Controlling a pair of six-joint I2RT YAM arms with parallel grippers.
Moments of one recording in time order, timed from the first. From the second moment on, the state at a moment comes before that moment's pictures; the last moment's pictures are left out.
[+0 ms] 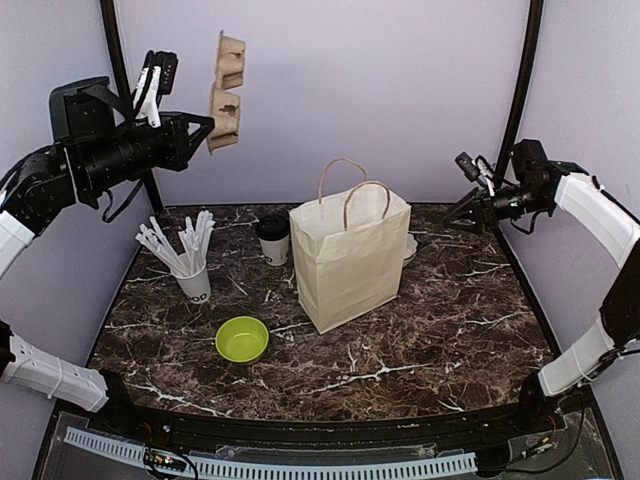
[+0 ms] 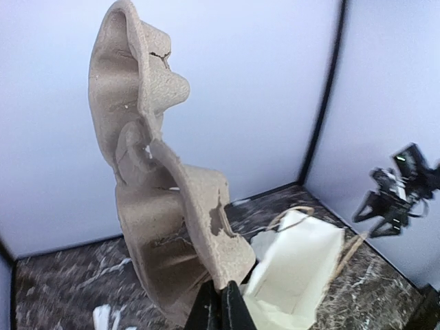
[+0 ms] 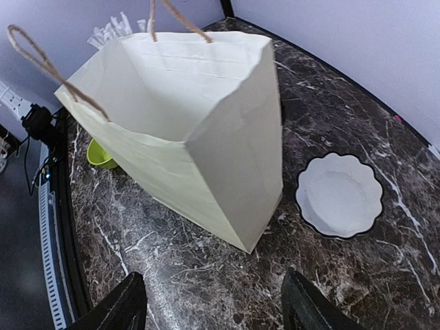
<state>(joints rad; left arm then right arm) -0.82 1.15 1.60 -0.61 -0.38 -0.18 0.10 1.45 1.40 -0.94 -0.91 -0.60</state>
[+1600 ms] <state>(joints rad) -1.33 2.33 1.74 0.00 -0.25 0.82 -0.30 1.23 1.34 -1.12 -0.72 -0.74</state>
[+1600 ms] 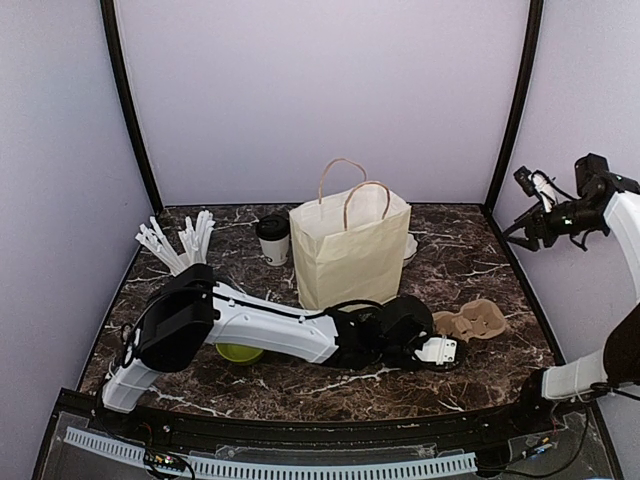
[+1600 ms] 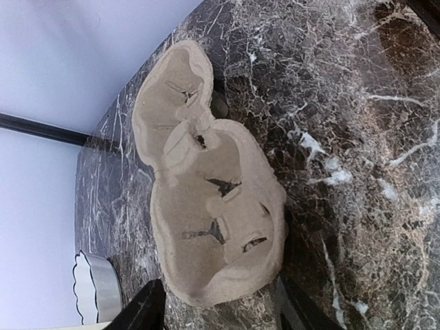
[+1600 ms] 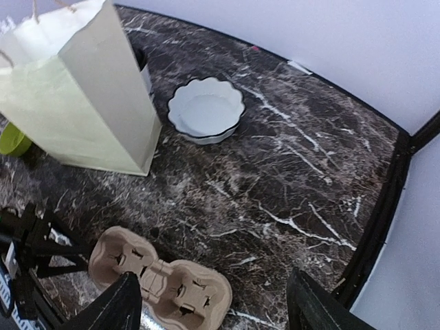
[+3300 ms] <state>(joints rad) -1.34 1.63 1.26 -0.17 -0.07 0.19 0.37 1.48 0.96 -1.00 -0.08 -1.26</state>
